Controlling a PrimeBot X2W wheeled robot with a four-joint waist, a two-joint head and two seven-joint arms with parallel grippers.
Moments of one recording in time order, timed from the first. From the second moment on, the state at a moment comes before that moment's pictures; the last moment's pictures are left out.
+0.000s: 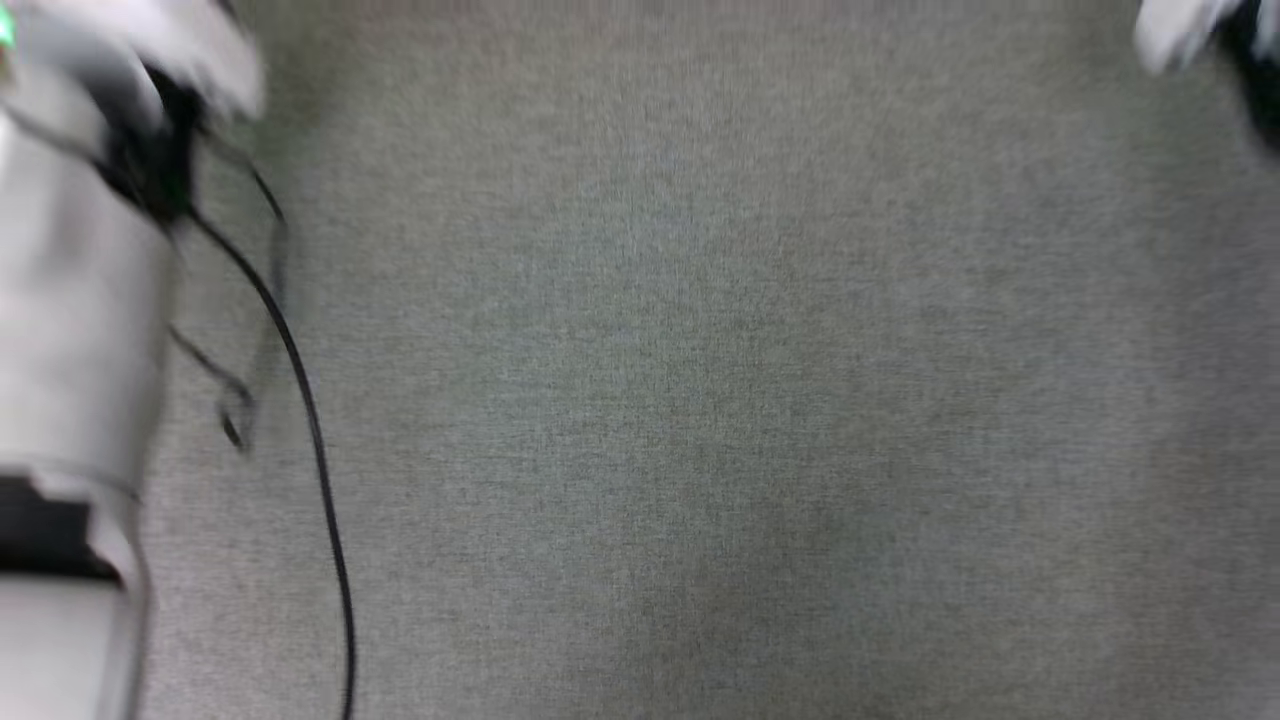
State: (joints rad) left arm -1.26 0.36 -0.34 1.04 -0.66 -0.12 -0.20; right arm -1.29 -0.33 0.37 0.93 0.44 0.13 -0.04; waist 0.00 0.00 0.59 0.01
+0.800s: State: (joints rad) left arm -0.33 0.34 -0.29 0.71 -0.81 -0.04 -0.24; right arm -0.51 -0.38 0.41 0.85 0.66 0.14 -0.13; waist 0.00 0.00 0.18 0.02
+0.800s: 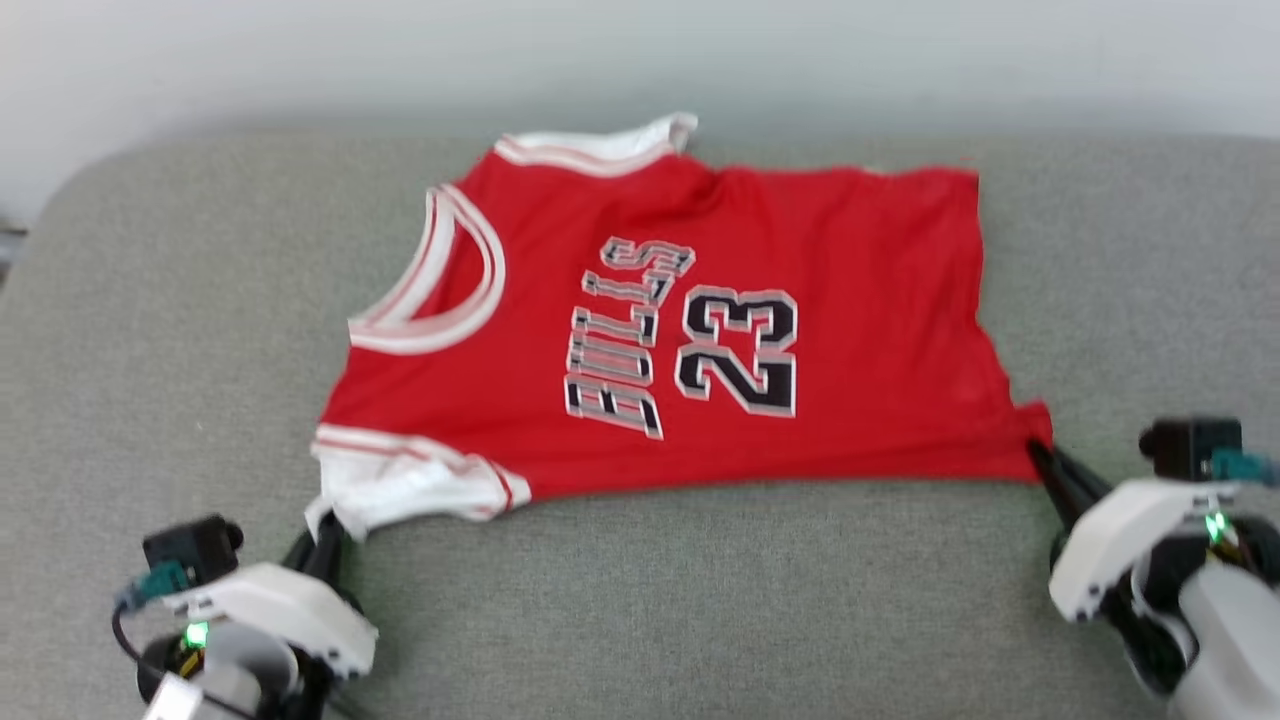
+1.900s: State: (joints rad) left arm 0.03 0.49 -0.31 0.00 -0.82 0.26 0.08; right arm 0.11 -0.16 -0.10 0.10 0.31 0.13 0.30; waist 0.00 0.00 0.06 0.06
